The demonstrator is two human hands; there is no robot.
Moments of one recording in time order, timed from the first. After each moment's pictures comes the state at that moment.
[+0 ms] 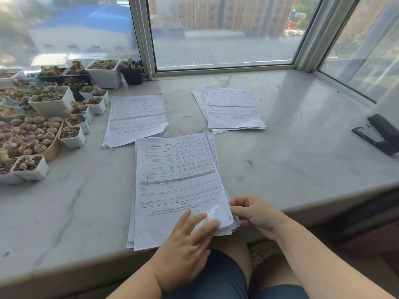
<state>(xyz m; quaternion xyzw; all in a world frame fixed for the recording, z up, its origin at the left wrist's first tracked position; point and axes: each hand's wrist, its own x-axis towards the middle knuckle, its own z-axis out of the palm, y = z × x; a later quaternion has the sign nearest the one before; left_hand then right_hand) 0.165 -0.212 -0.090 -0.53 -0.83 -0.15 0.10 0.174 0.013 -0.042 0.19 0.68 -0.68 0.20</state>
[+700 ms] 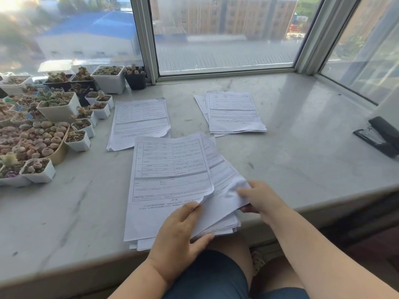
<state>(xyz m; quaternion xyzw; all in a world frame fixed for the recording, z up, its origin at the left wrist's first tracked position) 0.159 -0.210 -0.061 -0.33 -0.89 -0.31 0.04 0.150 0.014 -0.022 0.29 0.72 -0.62 0.09</state>
